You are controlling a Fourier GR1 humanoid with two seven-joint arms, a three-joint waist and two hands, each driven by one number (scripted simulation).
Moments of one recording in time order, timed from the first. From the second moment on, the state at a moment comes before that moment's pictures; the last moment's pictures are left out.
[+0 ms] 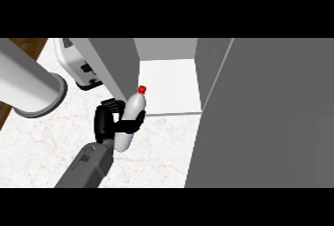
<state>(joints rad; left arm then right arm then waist) -0.38 0.09 -0.20 -0.88 0.34 0.52 -0.43 0.17 -0.29 0.56 -2.47 0.03 -0.27 0.25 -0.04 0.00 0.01</state>
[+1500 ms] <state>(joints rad) -0.53 0.14 -0.20 -0.70 0.23 0.67 -0.45 0.20 -0.32 0.54 -2.47 0.00 -0.21 0.18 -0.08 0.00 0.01</state>
